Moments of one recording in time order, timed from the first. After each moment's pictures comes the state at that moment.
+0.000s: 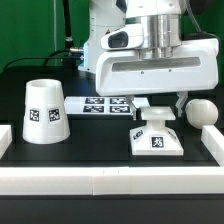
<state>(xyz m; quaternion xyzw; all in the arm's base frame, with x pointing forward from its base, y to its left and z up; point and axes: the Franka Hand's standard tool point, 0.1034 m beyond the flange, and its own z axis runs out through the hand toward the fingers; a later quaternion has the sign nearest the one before) 0.533 0.053 0.049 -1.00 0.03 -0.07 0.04</state>
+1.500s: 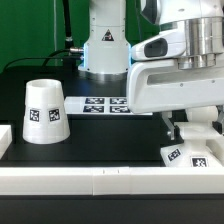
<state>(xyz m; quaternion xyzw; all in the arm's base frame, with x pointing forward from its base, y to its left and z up) 0.608 0.095 0.050 -0.99 0.00 -0.10 0.05</state>
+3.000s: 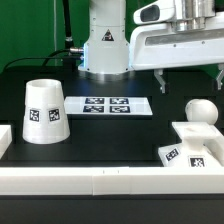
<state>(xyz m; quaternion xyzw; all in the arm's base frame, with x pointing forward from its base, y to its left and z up) 0.511 0.111 0.090 -0.99 0.12 -0.07 0.06</state>
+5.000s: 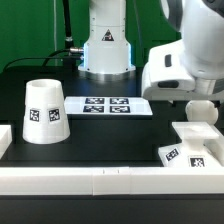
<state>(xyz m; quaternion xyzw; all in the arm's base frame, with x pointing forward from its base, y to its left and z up) 0.477 0.147 0.050 -0.92 0.06 0.37 0.06</state>
